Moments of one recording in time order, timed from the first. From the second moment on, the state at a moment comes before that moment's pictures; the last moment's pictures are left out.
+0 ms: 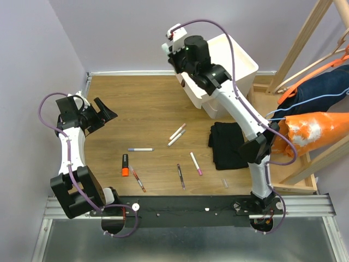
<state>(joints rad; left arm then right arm) 0.39 1.28 1.01 -0.50 0.60 -0.32 0.71 2.10 2.39 -0.54 0.12 -0.16</state>
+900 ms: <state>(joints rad) 0.39 1.28 0.97 -0.48 0.60 -0.33 0.59 2.10 2.31 -0.56 0.11 -0.26</state>
